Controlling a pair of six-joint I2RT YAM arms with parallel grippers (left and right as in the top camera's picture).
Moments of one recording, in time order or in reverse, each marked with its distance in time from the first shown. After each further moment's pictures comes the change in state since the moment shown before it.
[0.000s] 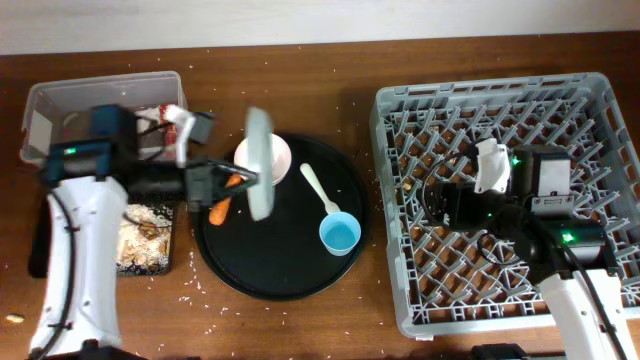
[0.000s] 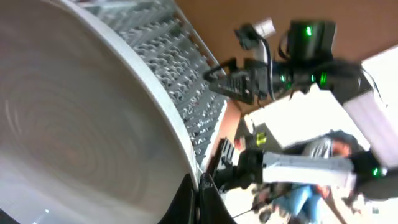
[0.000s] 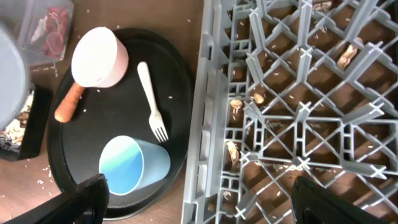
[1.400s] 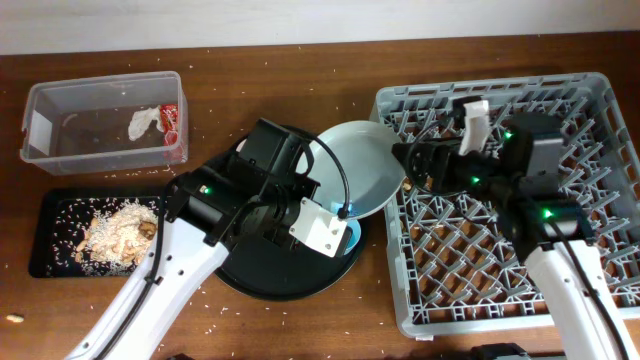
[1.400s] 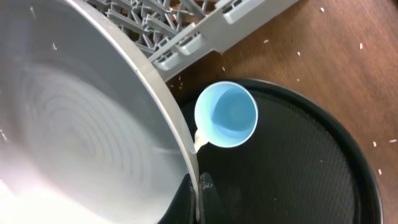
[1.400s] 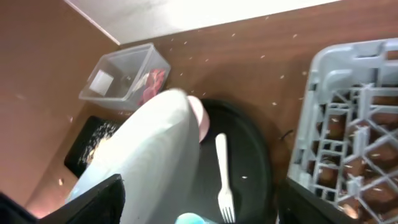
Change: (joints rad) left arm -0.694 -0.105 0.003 0.286 -0.944 0.851; right arm 0.058 0.116 0.000 0.443 -0.246 0.135
